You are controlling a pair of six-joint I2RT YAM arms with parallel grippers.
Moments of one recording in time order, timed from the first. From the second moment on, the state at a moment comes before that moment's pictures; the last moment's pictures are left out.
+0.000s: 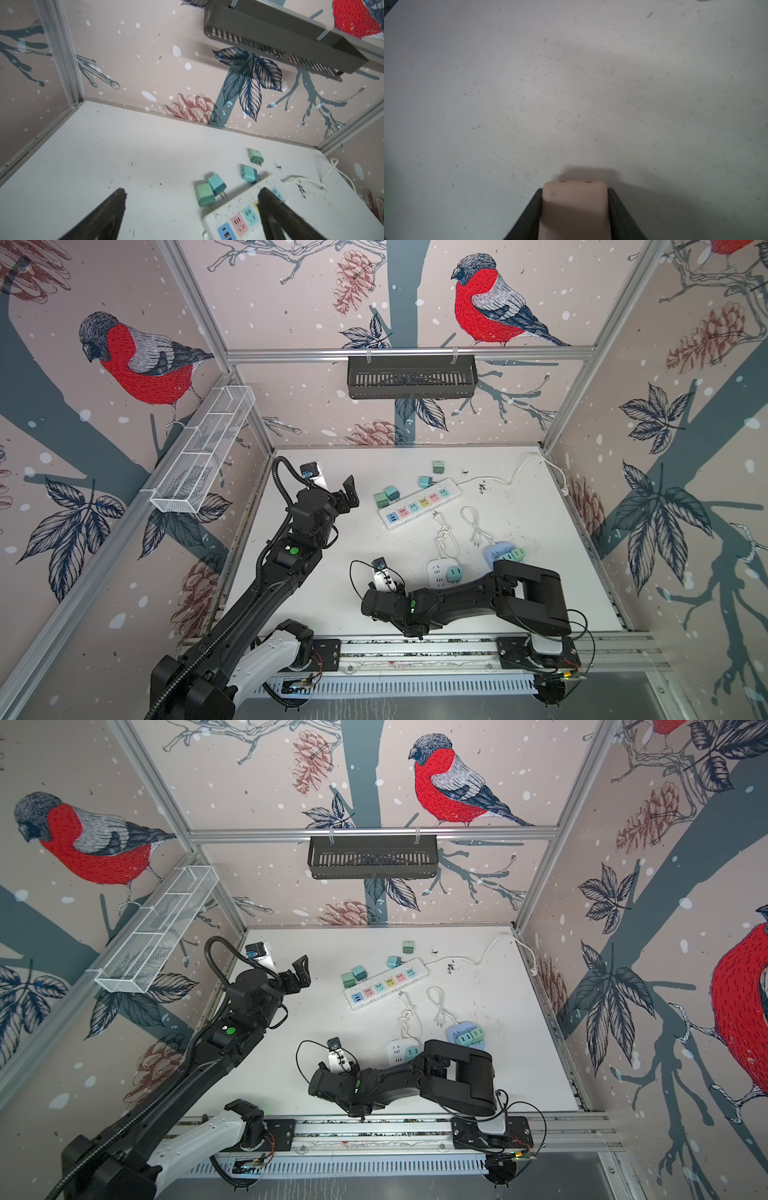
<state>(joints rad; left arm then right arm) -0.41 0.98 0.79 -0.04 -0.30 -0.36 1.44 1.92 1.01 -0.01 0.47 0.87</state>
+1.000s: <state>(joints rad) -0.41 0.88 0.72 0.04 0.17 -0.28 1.28 1.13 0.58 0.19 0.69 0.52</state>
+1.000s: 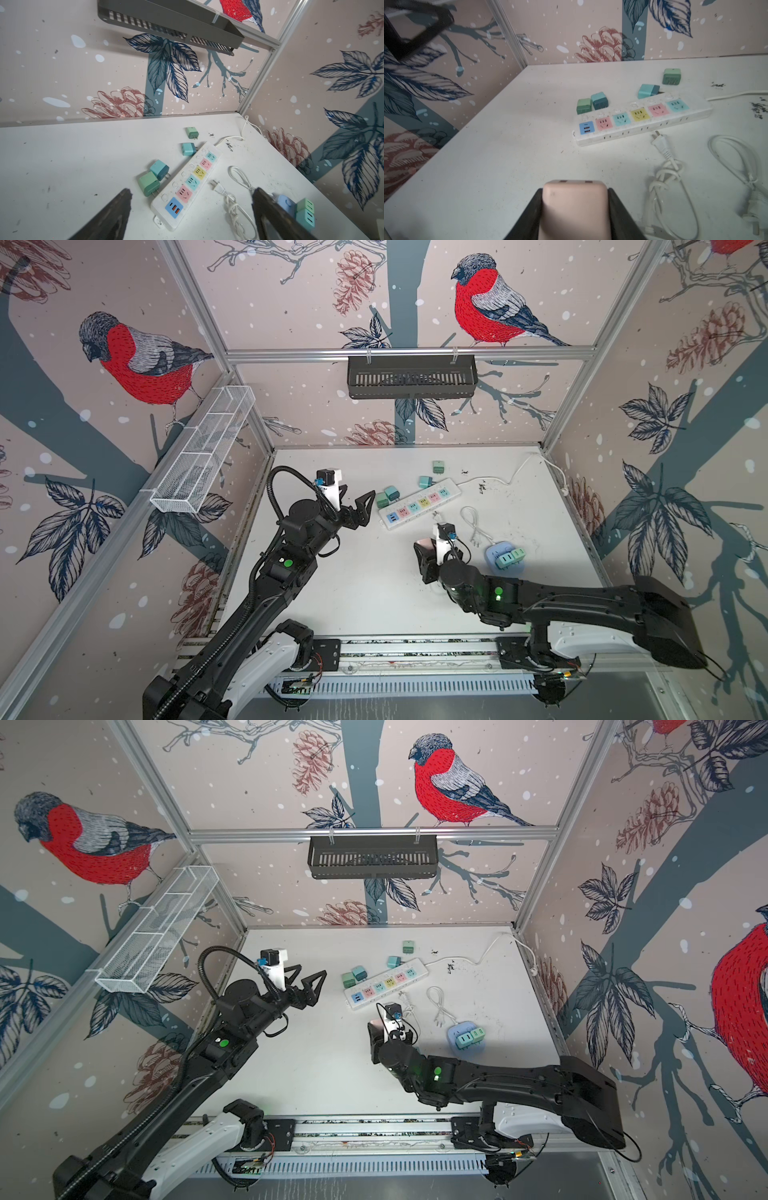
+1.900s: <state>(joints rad) -0.68 1.03 0.85 0.00 0.37 -0.10 1.18 0.73 0.27 0.48 0.60 0.04</state>
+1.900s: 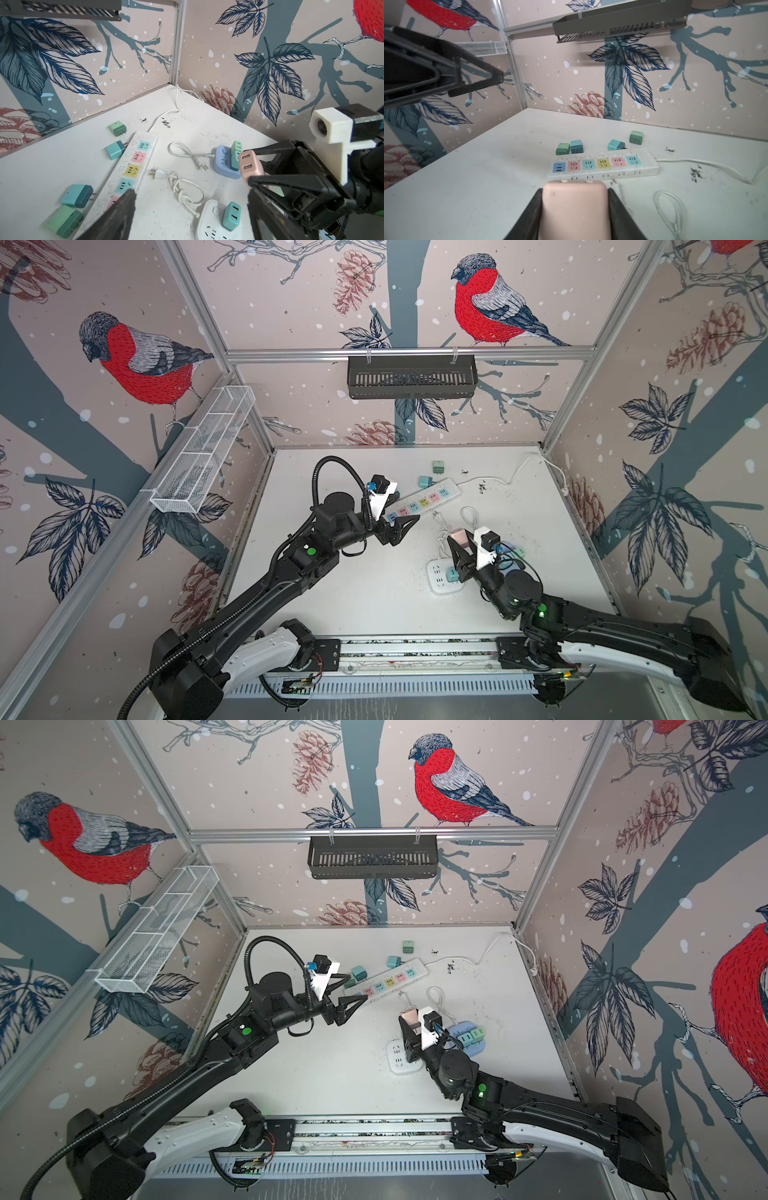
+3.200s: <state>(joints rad) -0.95 1.14 0.95 -0.12 0.43 0.10 1.18 0.79 0.13 0.98 0.29 -0.67</state>
